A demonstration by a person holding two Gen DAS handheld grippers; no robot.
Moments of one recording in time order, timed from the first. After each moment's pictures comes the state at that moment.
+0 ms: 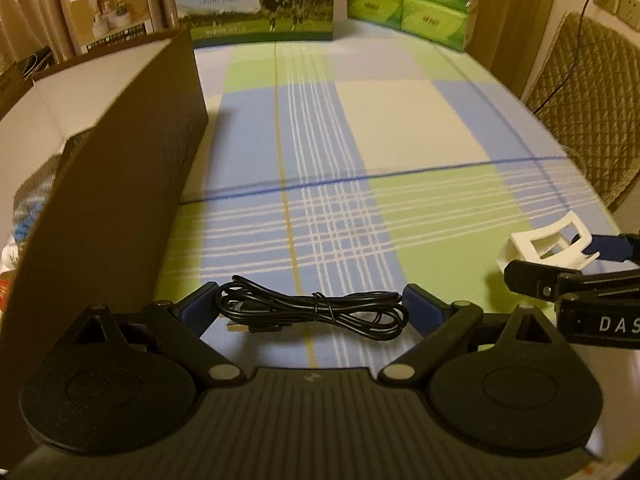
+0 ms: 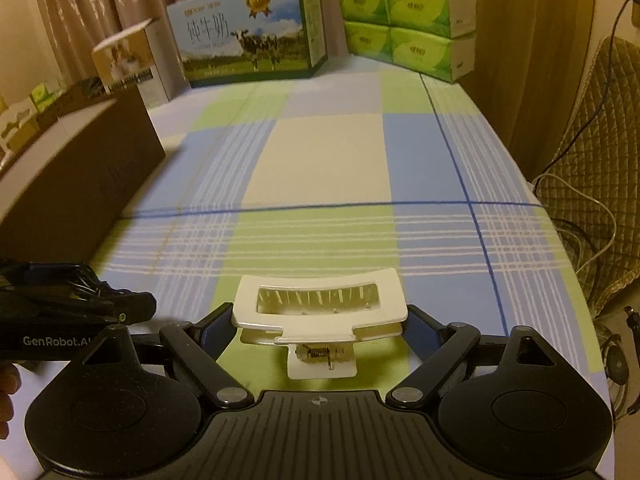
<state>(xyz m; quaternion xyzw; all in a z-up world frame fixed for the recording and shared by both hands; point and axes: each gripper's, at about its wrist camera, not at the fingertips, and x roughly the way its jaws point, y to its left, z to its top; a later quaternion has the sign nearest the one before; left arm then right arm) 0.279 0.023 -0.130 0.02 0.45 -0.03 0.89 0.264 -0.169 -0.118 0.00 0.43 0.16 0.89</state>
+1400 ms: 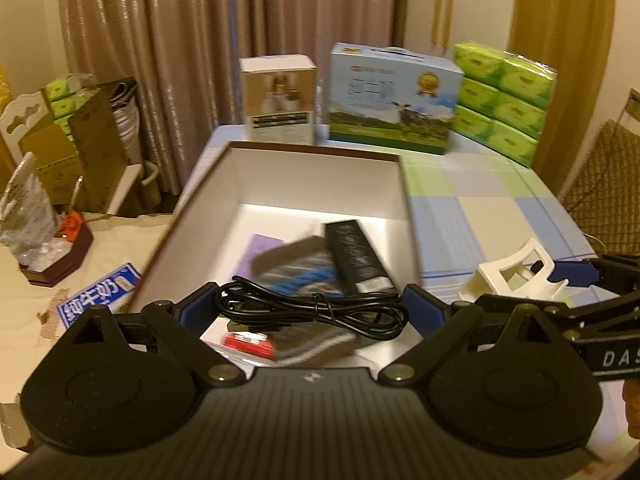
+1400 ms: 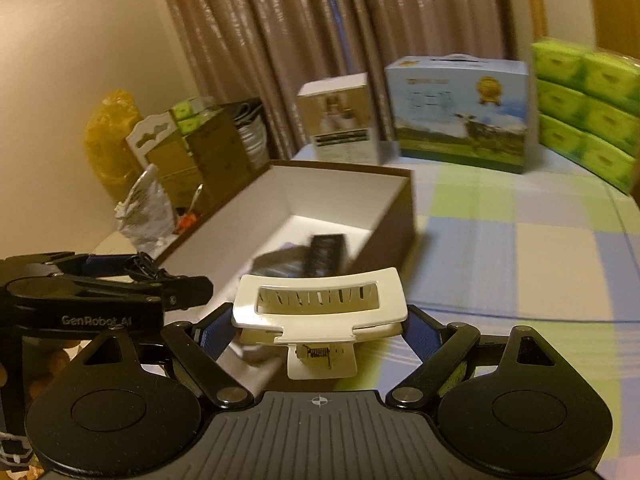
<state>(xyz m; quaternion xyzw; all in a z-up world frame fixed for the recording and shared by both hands) 0.208 0.225 0.000 -0.01 0.36 0.04 0.93 0.217 0.048 -0.030 0.00 0.36 0.35 0.87</state>
